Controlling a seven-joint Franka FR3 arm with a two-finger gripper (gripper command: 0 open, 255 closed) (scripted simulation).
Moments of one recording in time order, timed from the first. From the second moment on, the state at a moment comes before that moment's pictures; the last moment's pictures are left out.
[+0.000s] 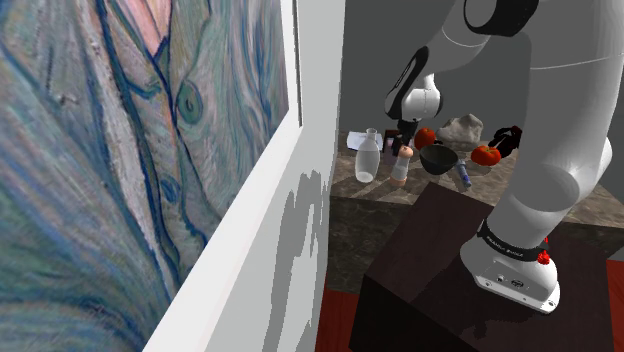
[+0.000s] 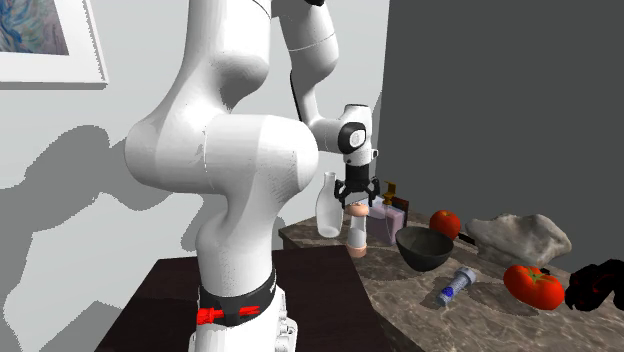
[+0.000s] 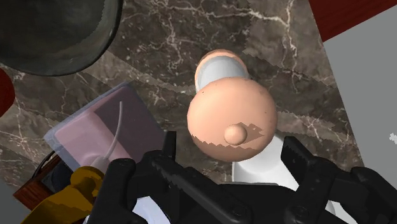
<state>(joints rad) -0.22 0.38 -0.41 -2.34 0.32 2.75 -0.83</state>
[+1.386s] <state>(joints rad) -0.20 0.35 -0.43 -2.34 0.29 2.73 -0.81</state>
